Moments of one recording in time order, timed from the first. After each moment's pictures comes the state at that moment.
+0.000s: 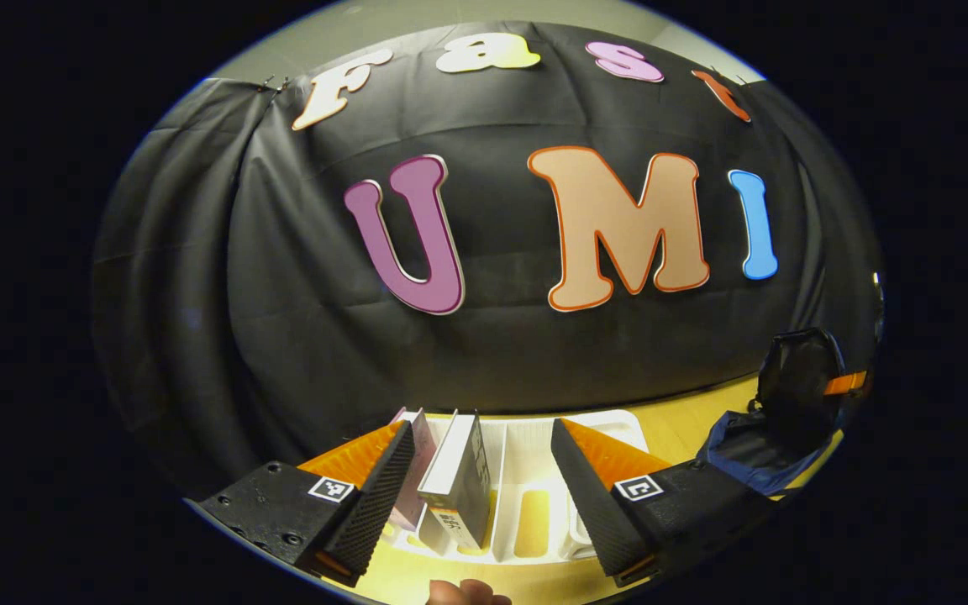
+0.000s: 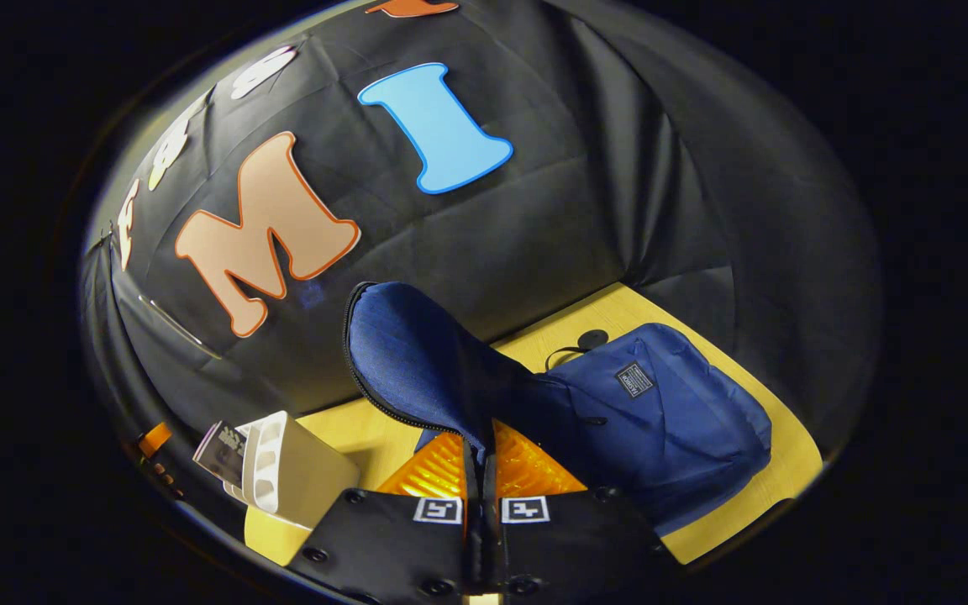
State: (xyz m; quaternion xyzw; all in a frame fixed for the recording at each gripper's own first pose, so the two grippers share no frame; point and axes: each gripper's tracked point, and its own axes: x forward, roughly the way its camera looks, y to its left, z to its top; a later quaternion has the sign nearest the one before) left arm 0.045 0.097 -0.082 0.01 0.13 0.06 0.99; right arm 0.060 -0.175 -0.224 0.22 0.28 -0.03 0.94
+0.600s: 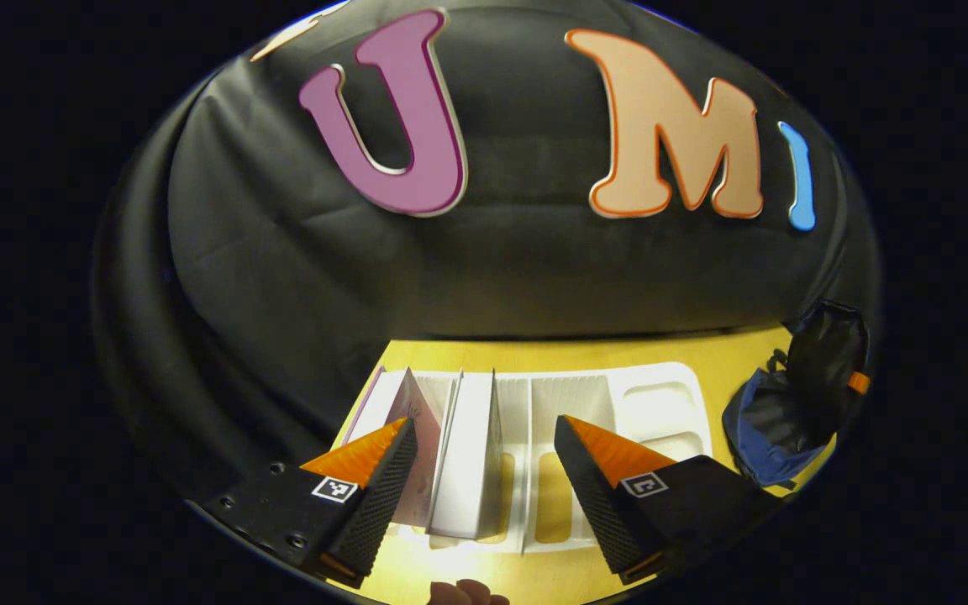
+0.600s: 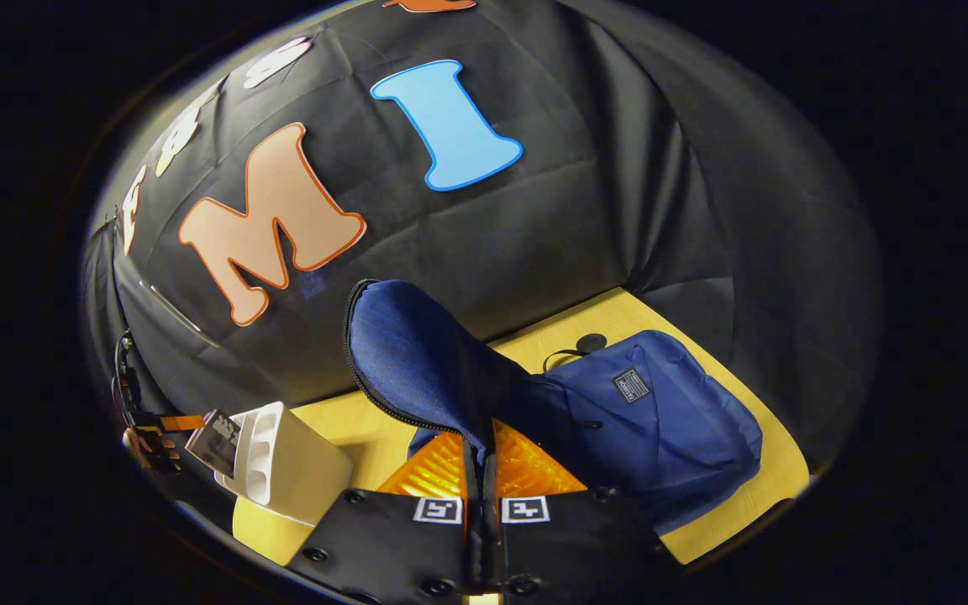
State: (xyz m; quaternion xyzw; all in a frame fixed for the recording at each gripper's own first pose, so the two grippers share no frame) left arm 0.114 0.139 -0.167 -0.01 0.34 0.04 0.94; right arm 0.061 -0.175 -0.219 0.20 0.28 -0.03 0.94
